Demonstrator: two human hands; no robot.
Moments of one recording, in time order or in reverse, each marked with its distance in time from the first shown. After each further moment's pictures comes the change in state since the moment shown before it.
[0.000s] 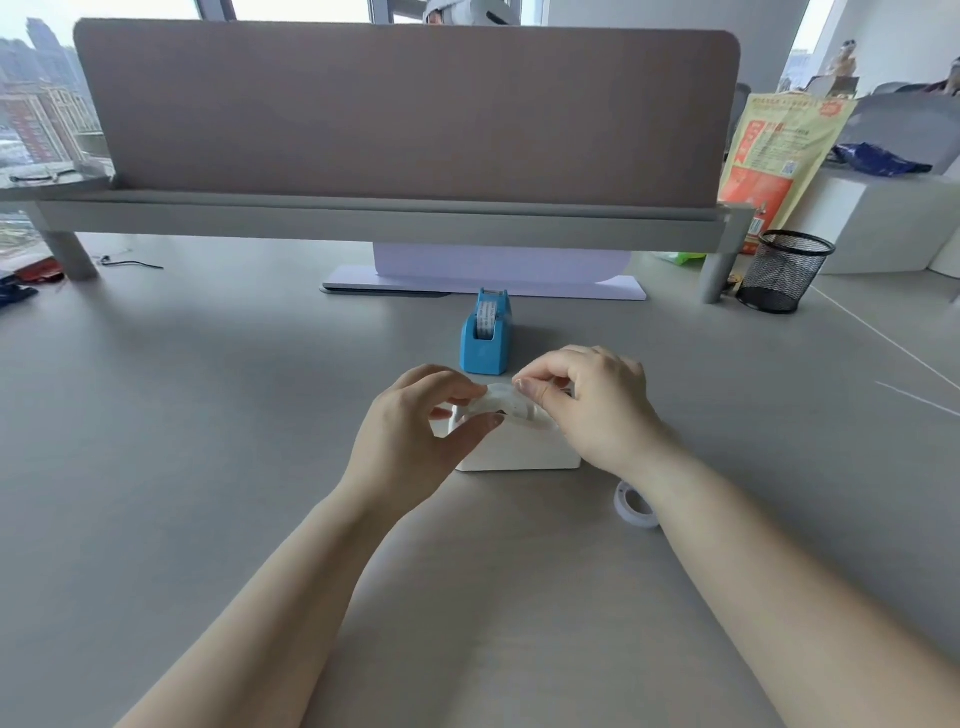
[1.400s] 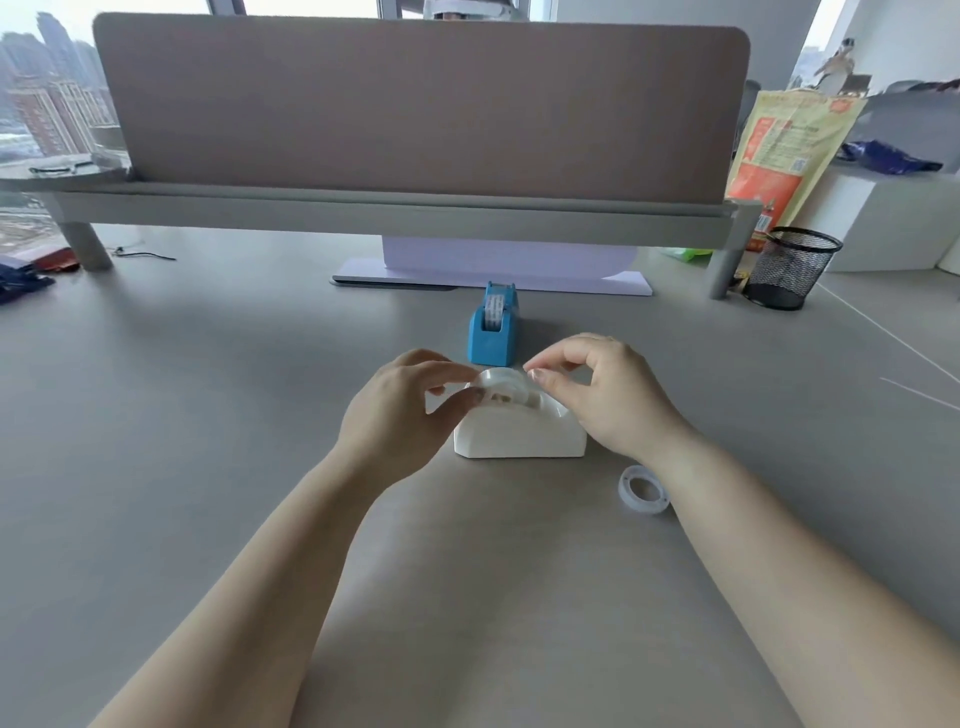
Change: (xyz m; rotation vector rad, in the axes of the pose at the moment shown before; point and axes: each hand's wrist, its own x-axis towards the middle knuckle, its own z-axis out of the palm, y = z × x) left_hand 0.008 -0.009 -0.015 0.161 -0.139 -0.123; right_hand -0.003 0.002 -0.006 0.185 -0.058 0.040
